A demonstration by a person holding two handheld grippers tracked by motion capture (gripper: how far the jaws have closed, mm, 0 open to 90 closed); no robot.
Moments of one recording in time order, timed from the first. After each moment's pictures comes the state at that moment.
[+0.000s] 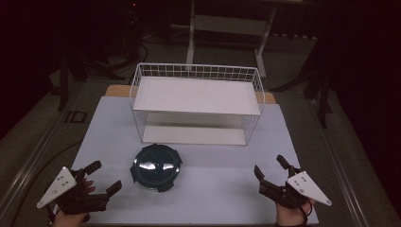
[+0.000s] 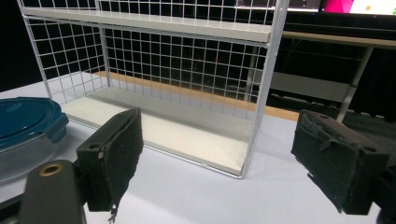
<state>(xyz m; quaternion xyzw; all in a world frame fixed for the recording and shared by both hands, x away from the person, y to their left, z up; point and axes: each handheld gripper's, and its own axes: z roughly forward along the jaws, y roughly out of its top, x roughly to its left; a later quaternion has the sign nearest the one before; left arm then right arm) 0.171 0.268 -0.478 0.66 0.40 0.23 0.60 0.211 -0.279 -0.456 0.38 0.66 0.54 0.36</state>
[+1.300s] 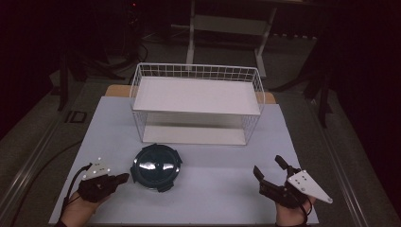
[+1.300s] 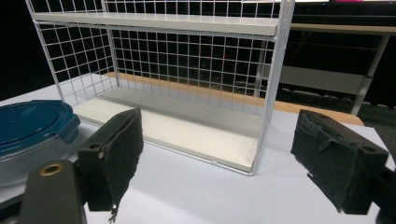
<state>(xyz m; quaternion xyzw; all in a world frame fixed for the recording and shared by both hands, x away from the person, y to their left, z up) 0.218 0.247 -0.504 0.80 0.42 0.14 0.41 0.213 -0.280 -0.456 0.39 0.66 0.55 0.34</state>
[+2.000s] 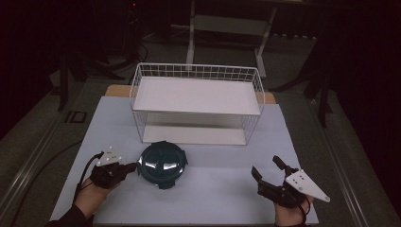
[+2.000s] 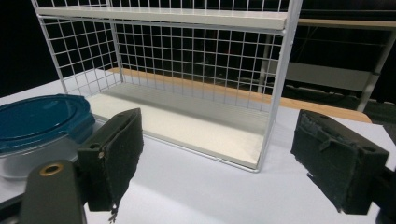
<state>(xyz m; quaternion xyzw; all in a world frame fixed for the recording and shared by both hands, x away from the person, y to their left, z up) 0.254 0.231 -0.503 0.80 0.42 0.15 0.40 0.214 -0.277 -0.458 0.39 0.67 0.55 0.33</state>
